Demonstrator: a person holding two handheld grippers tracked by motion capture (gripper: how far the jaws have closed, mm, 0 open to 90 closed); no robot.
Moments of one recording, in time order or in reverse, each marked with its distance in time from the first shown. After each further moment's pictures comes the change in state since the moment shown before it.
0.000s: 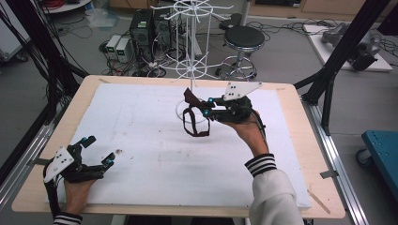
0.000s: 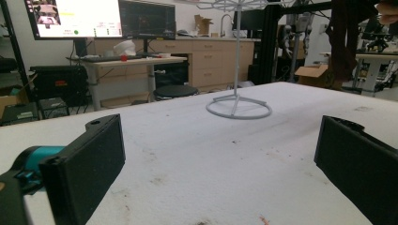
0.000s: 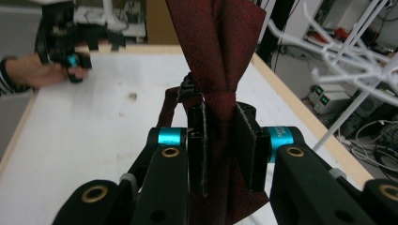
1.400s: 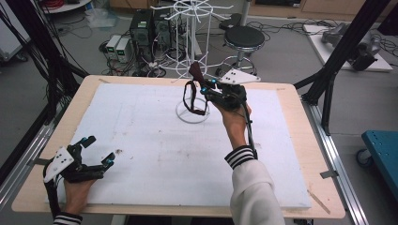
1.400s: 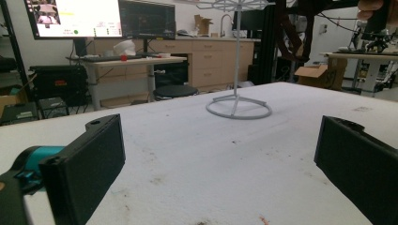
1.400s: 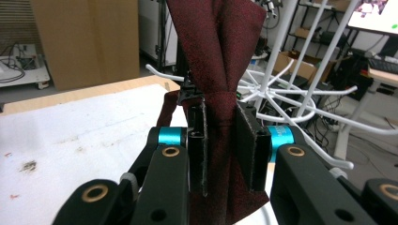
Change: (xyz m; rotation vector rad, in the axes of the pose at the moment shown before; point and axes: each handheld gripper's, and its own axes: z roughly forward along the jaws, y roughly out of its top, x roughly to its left) left arm 0.000 0.000 0.000 0.002 -0.001 0.001; right arm -0.014 0.012 0.020 -0.099 -0.382 0.167
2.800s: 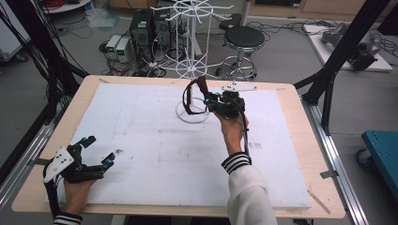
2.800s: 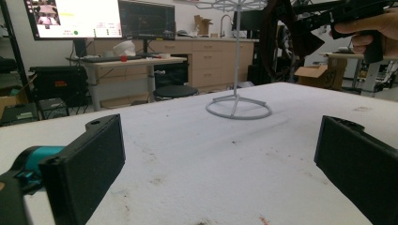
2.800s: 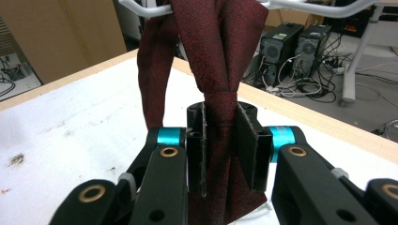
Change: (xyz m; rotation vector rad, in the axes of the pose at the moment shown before) left arm 0.000 0.000 0.000 0.000 -0.002 0.004; right arm -0.009 -0.049 0.014 0.110 -0.050 0.199
